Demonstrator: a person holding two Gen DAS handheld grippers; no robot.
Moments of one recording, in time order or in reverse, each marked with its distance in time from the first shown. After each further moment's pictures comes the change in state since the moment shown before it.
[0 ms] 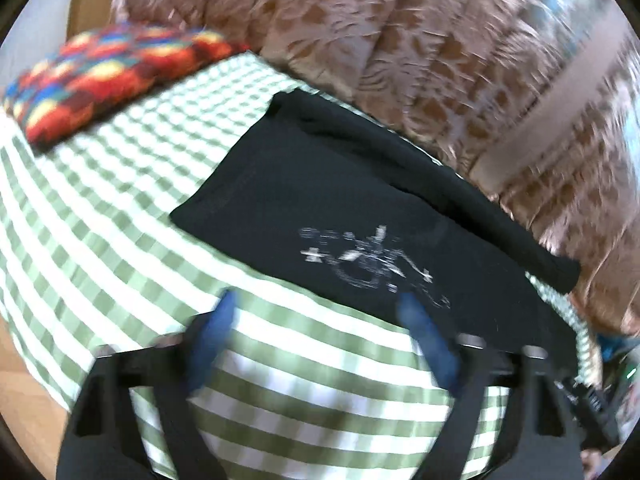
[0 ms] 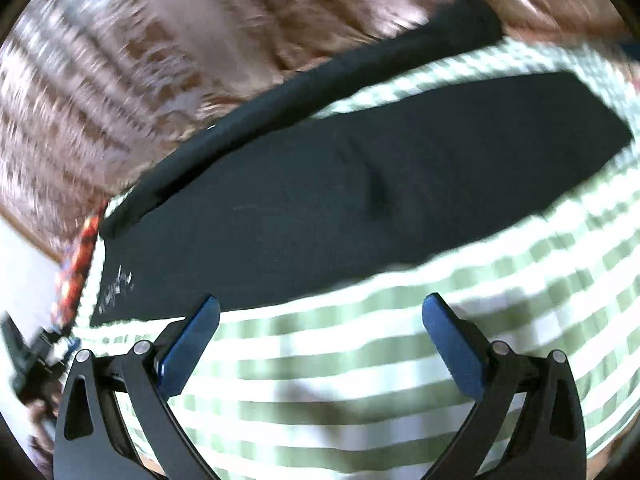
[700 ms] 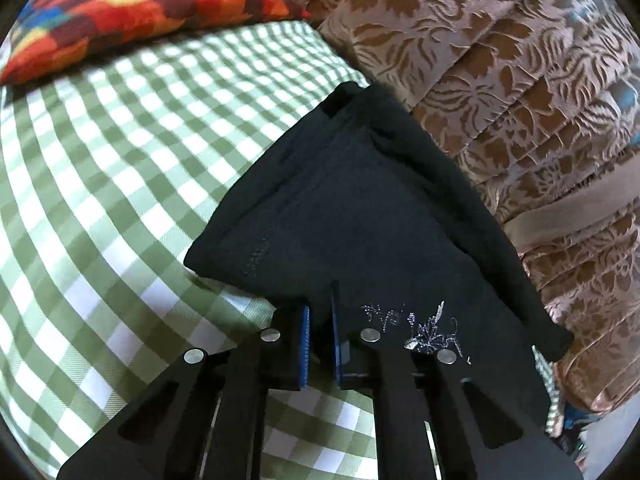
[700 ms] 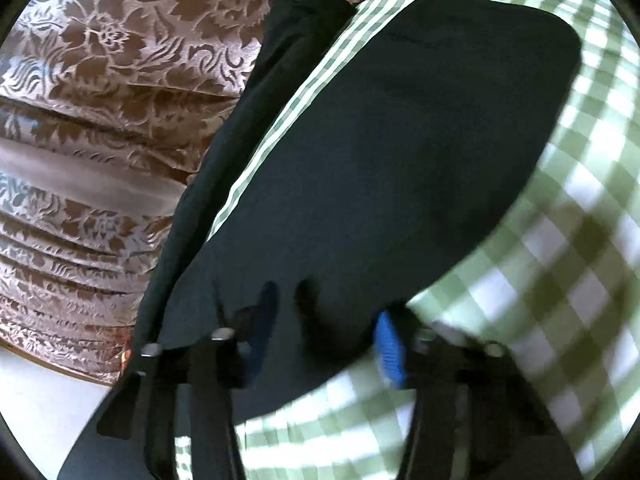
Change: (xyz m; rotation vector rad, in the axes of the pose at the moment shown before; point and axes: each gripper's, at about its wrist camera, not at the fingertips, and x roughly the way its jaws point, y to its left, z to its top) left arm 0.059 0.038 0.042 -0.192 0.020 -0.009; right arm 0.007 -0.135 0.069 0.410 -0.070 0.090
